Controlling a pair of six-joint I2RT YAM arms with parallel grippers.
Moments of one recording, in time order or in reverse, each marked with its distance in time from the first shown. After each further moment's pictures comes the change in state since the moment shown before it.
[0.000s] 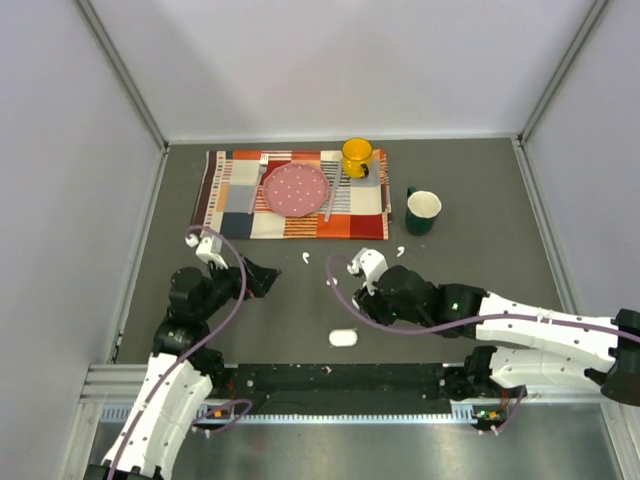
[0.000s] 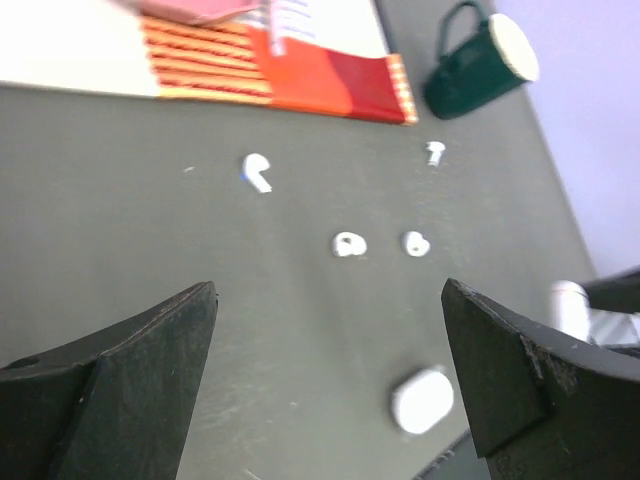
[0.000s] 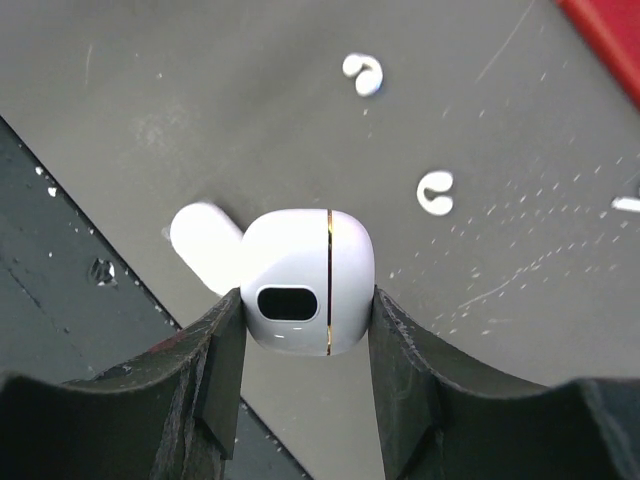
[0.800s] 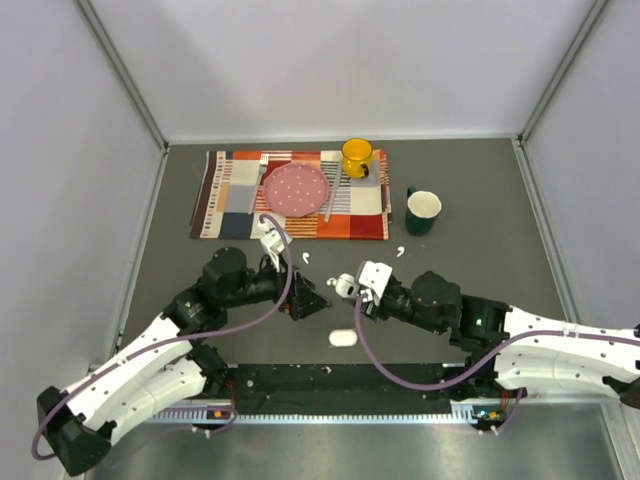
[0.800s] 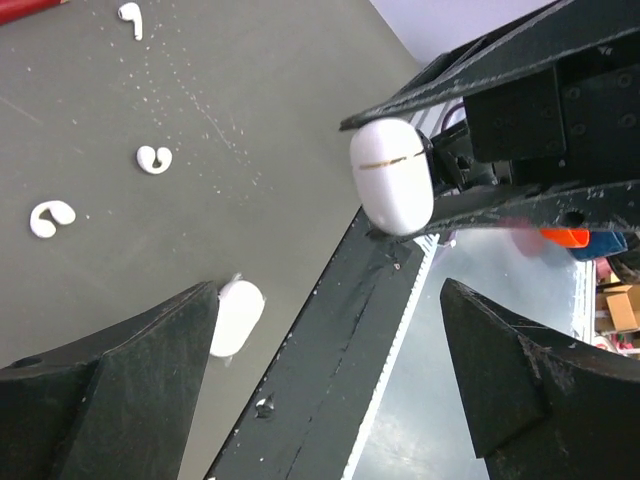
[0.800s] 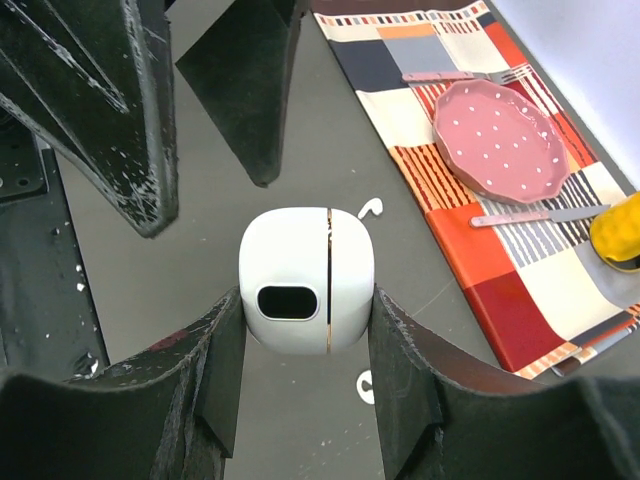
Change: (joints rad) left arm -0.530 0.301 0.333 -0.027 0.147 0.026; right arm 0.080 -0.180 -0.084 0.411 -0.046 -0.465
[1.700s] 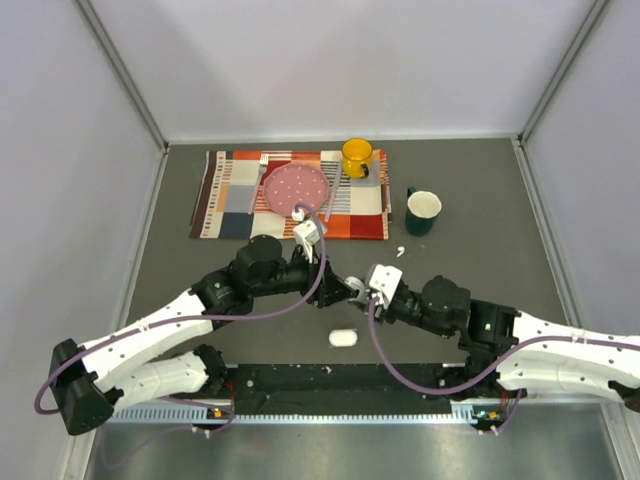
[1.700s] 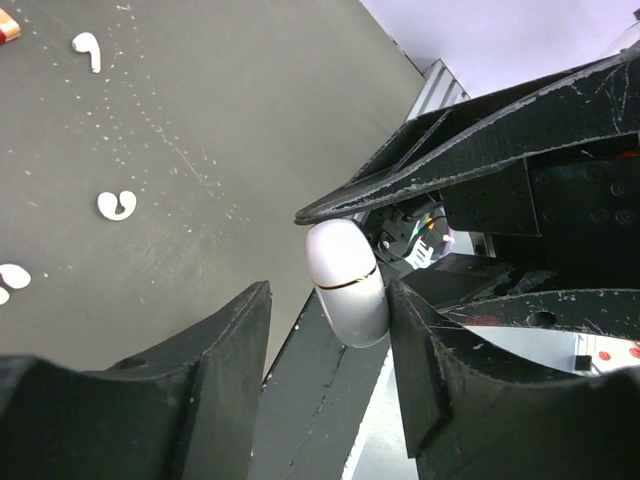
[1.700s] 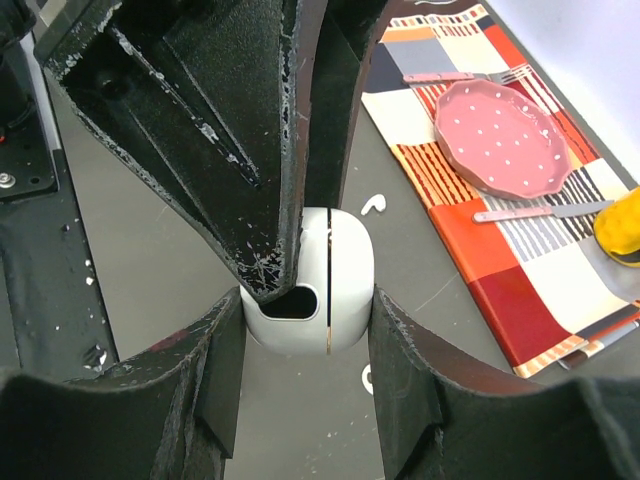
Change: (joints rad) left arm -0.199 0.264 0.177 0.065 -0.165 -0.004; right arm 0.000 -0.076 -0.051 -0.003 -0.012 0.018
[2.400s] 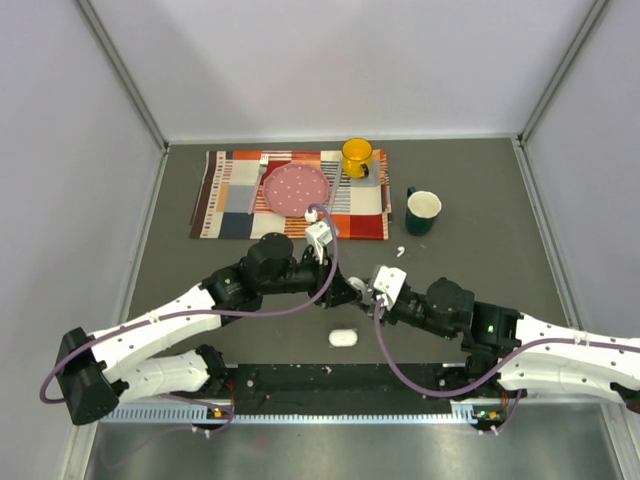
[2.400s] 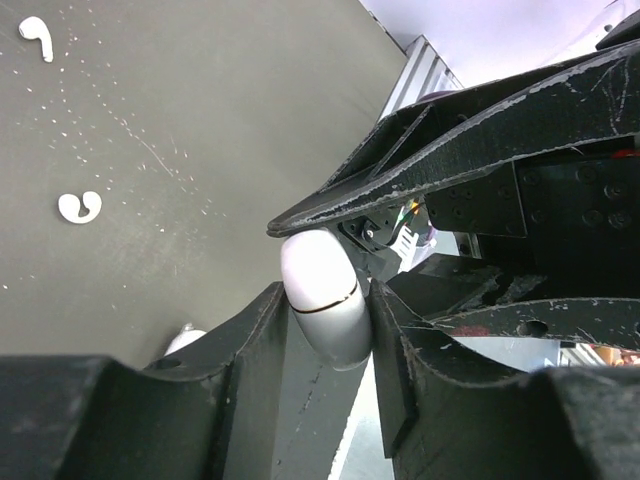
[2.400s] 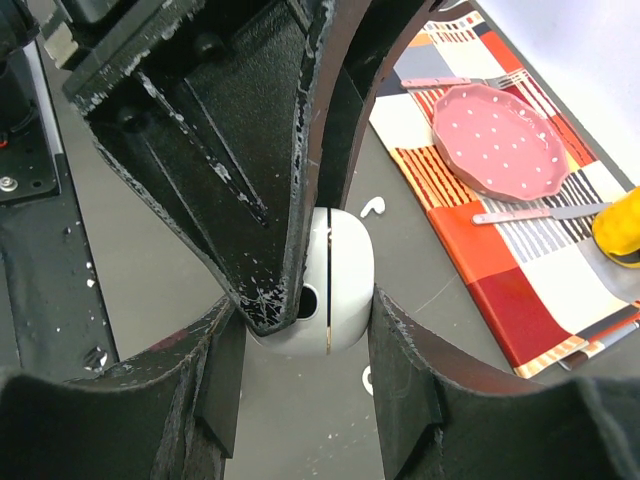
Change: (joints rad) left arm -0.039 0.070 0.036 0.017 0.041 -0.004; right arm 0.000 -0.032 -0.026 0.017 0.000 0.000
